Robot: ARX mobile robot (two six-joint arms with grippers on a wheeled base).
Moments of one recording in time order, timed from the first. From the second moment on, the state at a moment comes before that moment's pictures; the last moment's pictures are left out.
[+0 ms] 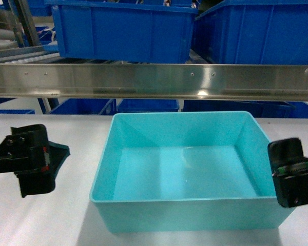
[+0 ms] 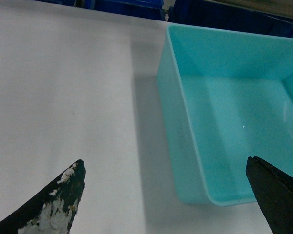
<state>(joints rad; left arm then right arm) -0.22 1.37 0.40 0.44 -0.01 -0.26 0.36 1.41 0.52 0.33 0.26 -0.01</state>
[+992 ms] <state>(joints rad) -0.29 1.76 0.57 0.51 -0.11 -0.23 0.31 1.75 0.65 0.38 0.14 0.04</state>
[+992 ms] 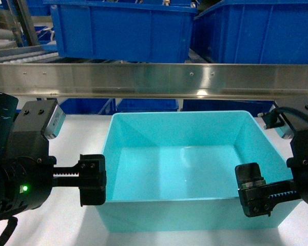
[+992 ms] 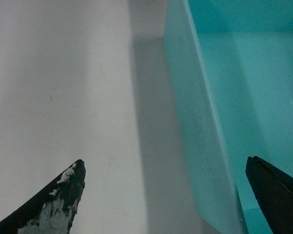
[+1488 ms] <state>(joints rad) -0.35 1.84 0.65 0.53 -0.12 -0.22 0.30 1.87 0.69 0.50 0.15 0.07</state>
